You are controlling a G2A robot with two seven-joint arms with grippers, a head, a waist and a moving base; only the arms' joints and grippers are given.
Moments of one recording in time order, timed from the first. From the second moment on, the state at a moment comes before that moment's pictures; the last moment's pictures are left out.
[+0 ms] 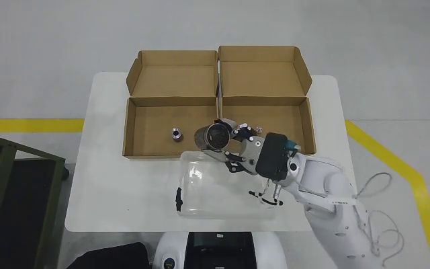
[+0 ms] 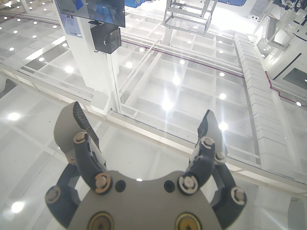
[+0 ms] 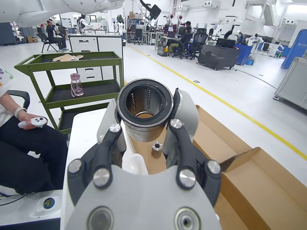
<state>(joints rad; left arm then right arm) -0.23 -0.27 -0.37 -1.29 3.07 0.37 0.06 -1.22 -1.25 1.21 -2.05 -1.08 -0.70 0.14</state>
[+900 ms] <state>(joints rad) -0.23 -0.27 -0.37 -1.29 3.07 0.37 0.06 -1.21 -1.24 1.18 -1.96 -1.09 -0.71 0.18</state>
